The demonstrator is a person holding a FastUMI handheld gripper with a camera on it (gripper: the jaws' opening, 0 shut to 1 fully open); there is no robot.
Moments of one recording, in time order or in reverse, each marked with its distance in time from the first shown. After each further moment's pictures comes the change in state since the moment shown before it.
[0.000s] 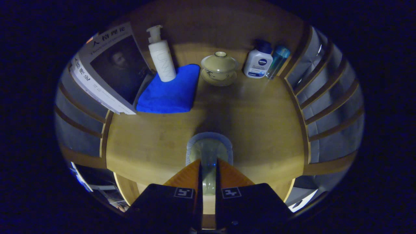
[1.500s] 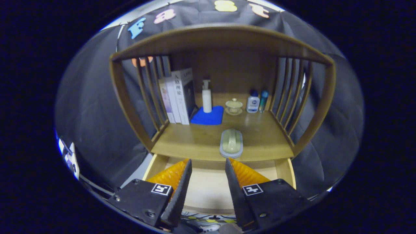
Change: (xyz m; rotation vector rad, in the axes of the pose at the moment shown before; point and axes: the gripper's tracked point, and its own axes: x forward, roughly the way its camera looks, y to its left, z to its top) arm -0.181 0.053 -0.151 -0.066 -0.647 0.151
